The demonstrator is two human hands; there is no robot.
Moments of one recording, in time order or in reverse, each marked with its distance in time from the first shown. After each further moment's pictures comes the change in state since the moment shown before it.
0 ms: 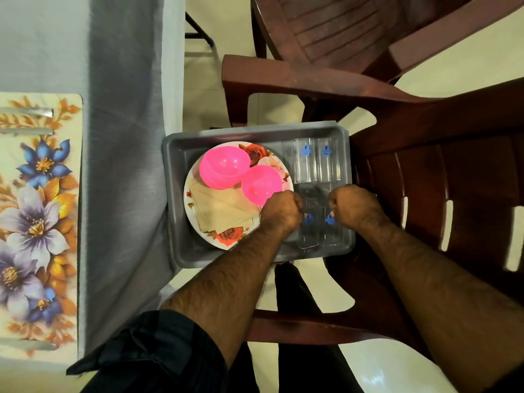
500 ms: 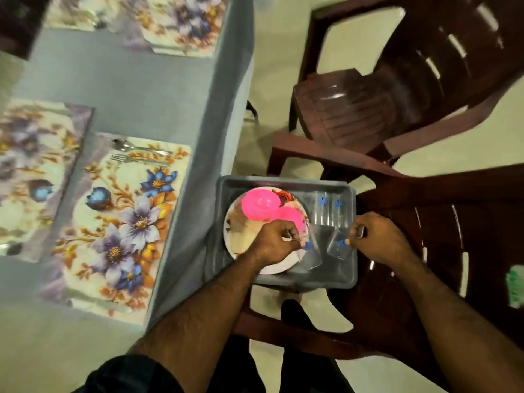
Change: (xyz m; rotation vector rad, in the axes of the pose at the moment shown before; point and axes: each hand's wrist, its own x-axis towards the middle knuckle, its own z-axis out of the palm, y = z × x) left_hand -0.114 -0.022 -0.107 -0.442 0.086 0.207; right_hand -0.122 0.011 -0.102 0.427 0.246 -0.179
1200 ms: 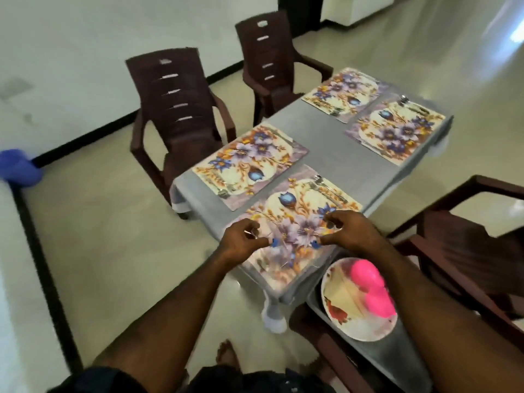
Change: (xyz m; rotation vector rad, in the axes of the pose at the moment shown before) left_hand -0.352 -0.118 -0.289 -0.367 0.829 -0.150; right_hand -0.135 -0.450 0.055 -0.320 -0.141 -0.715
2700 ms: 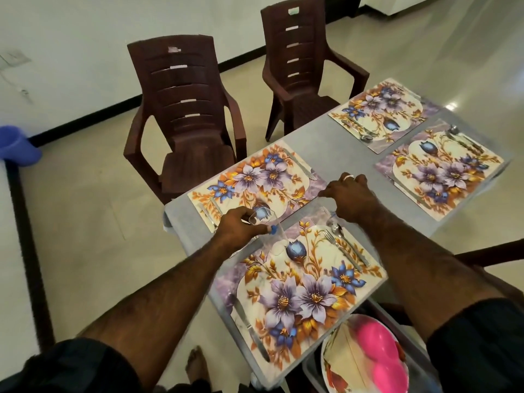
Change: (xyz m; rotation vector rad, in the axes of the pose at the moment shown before) left_hand 0.212 0.056 -0.042 -0.034 0.123 -0.156; right_hand 0.317 -0.020 -0.067 -0.930 -0.012 -0.319
